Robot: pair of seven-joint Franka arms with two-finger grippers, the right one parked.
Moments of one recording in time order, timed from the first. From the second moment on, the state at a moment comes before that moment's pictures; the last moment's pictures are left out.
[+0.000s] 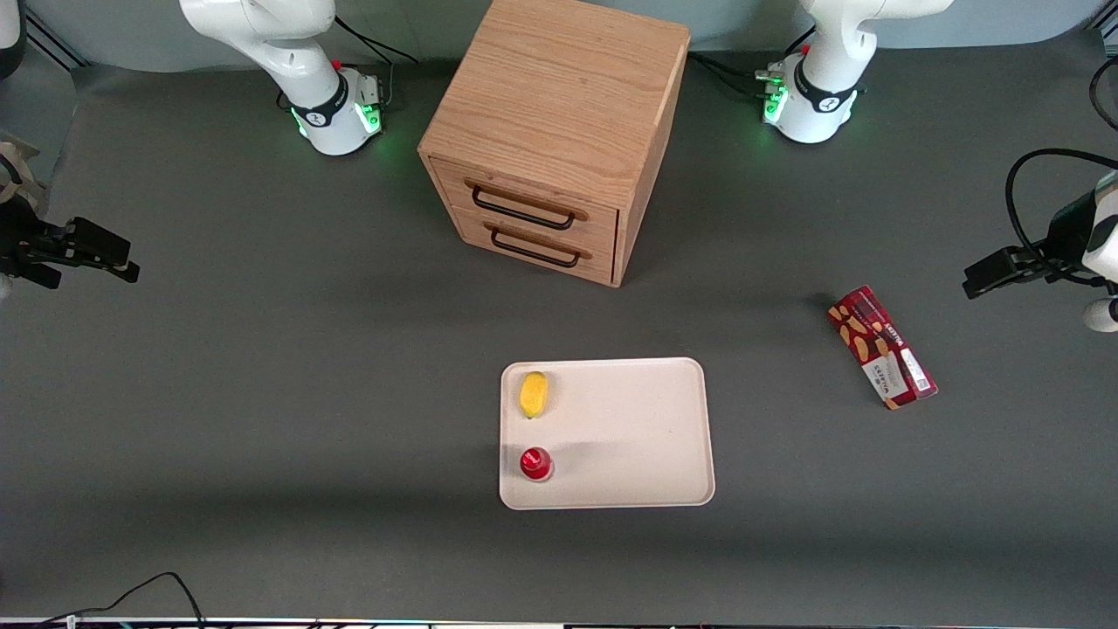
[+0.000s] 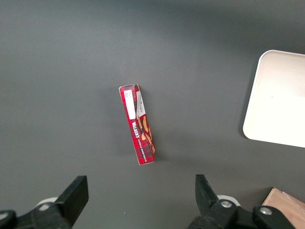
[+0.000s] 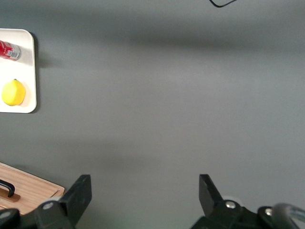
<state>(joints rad) -0.06 0.10 0.04 -1.52 0.02 1.59 -0.21</state>
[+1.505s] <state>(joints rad) 0.02 0.23 0.06 -2.23 -0.04 2.52 -0.21</state>
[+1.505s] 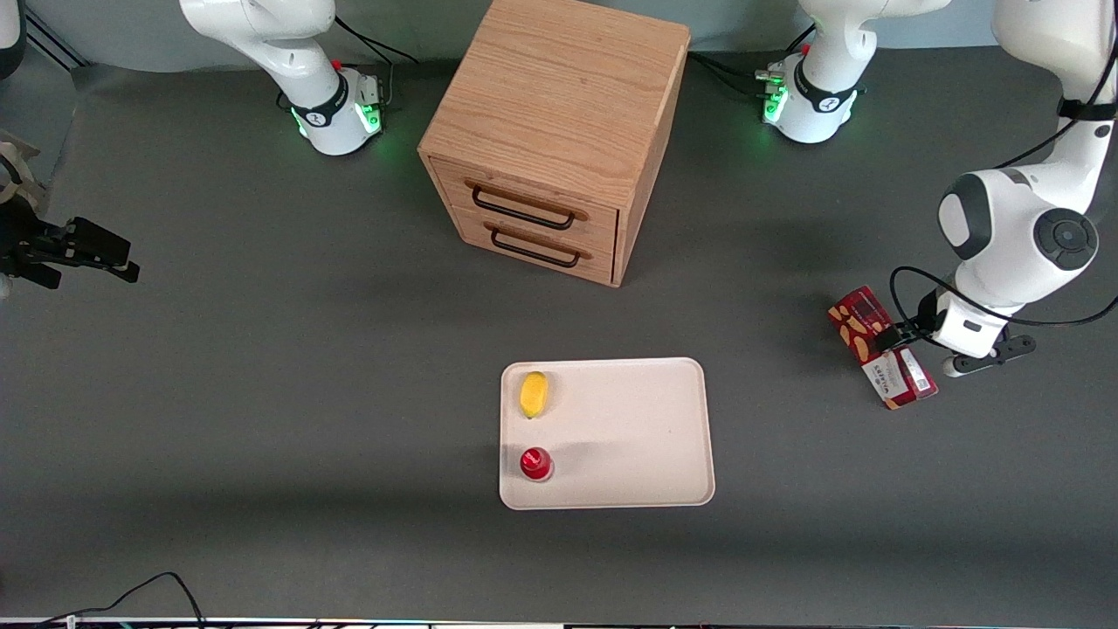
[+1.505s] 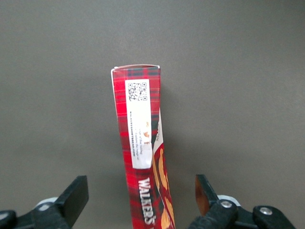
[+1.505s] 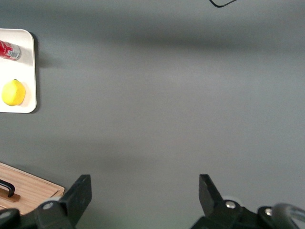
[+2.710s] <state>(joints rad) 0.02 0.15 0.06 -2.16 -0.06 2.32 -0.21</state>
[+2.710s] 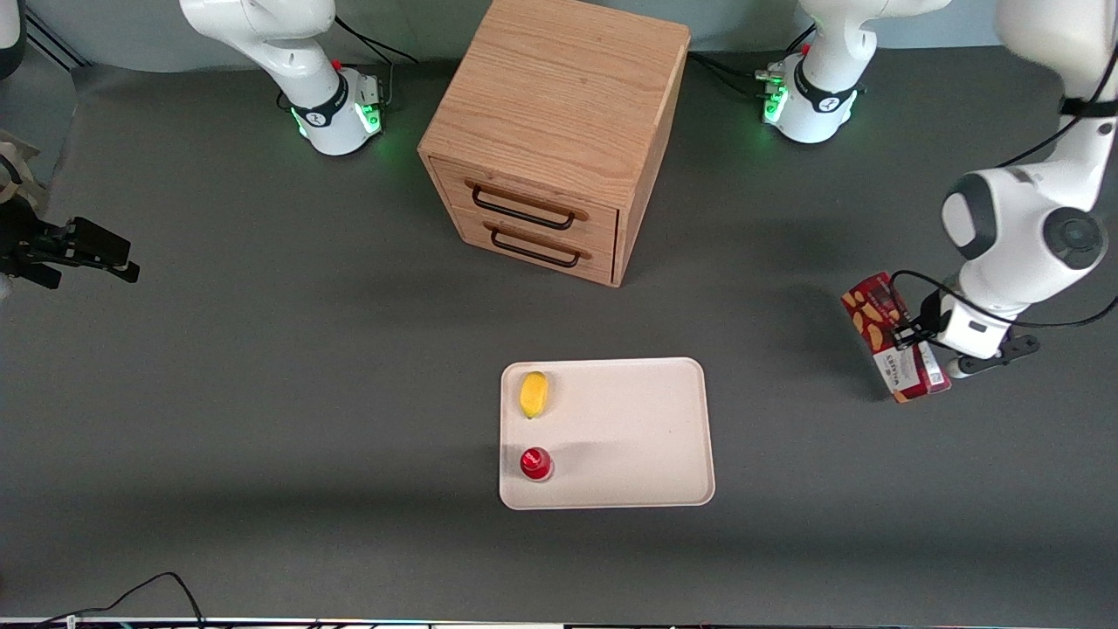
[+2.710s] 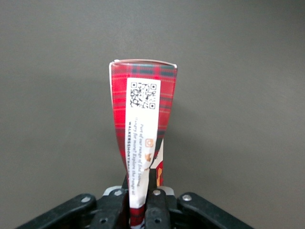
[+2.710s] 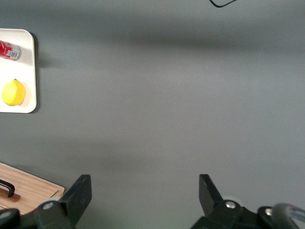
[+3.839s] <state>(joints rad) -0.06 0.20 -0.15 -1.46 -0.06 1.56 -0.63</state>
